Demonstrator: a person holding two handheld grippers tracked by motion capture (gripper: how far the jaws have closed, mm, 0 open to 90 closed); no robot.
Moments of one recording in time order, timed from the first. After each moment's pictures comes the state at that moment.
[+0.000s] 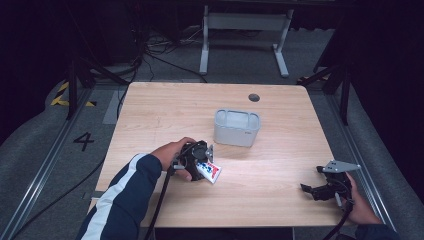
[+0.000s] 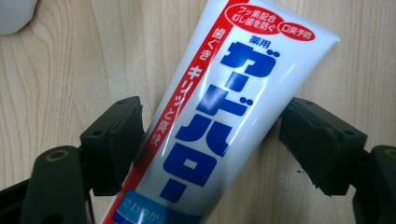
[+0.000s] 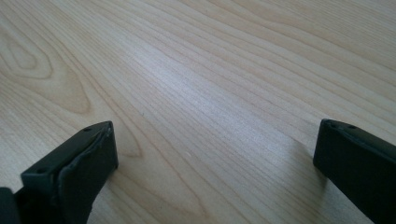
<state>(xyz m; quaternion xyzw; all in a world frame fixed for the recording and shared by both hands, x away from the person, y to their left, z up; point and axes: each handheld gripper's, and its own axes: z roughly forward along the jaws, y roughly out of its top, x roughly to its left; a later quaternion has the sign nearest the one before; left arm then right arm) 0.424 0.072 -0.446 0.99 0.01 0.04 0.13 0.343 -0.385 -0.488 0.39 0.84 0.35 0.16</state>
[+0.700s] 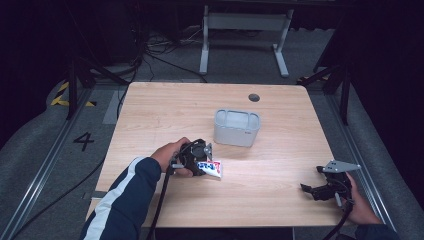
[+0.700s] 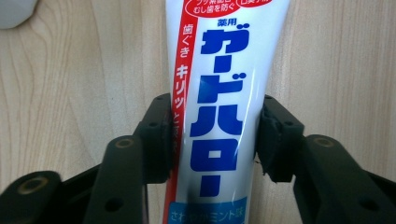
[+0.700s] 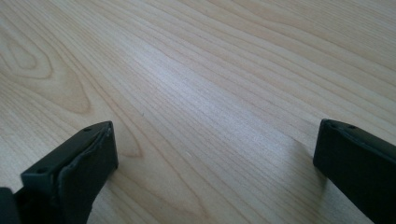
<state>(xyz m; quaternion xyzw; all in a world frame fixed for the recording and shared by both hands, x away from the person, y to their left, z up) 0.424 0.077 -0.439 0.99 0.03 0.03 0.15 0.343 -0.385 -0.488 0.39 0.84 0.35 0.16</state>
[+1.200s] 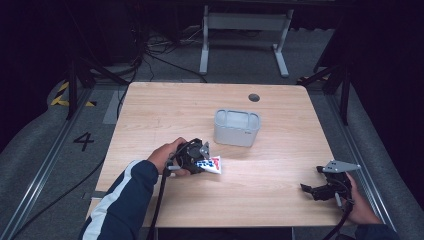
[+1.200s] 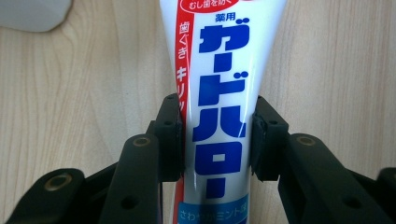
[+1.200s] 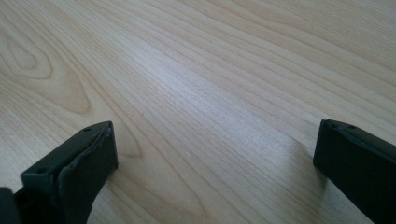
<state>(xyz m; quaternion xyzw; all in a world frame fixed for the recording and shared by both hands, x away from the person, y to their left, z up) 0.418 0.088 -0.431 0.98 0.04 0.05 0.18 0.343 -0.385 -0.488 0.39 0.84 0.35 0.16</state>
